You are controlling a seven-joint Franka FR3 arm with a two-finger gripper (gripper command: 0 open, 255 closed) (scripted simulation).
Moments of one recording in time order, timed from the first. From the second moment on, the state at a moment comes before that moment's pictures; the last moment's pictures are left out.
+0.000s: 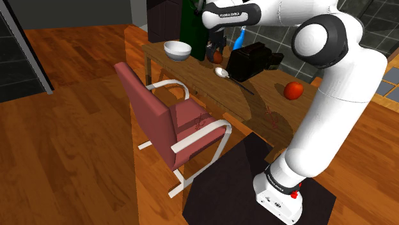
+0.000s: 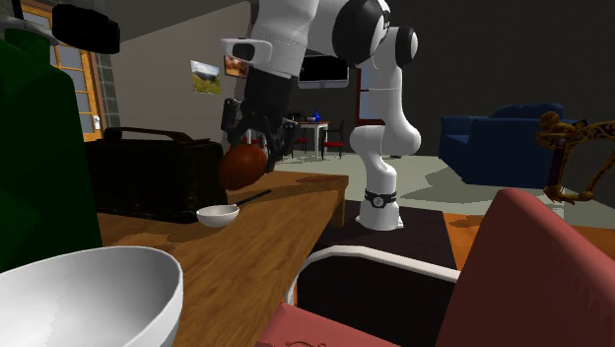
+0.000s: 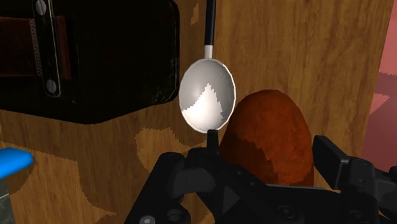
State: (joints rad) arm -0.04 0.24 -0.12 -1.61 -0.31 1.86 -0.13
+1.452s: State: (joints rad) arm -0.12 0.12 -0.18 -1.58 -0.30 1.76 -0.30
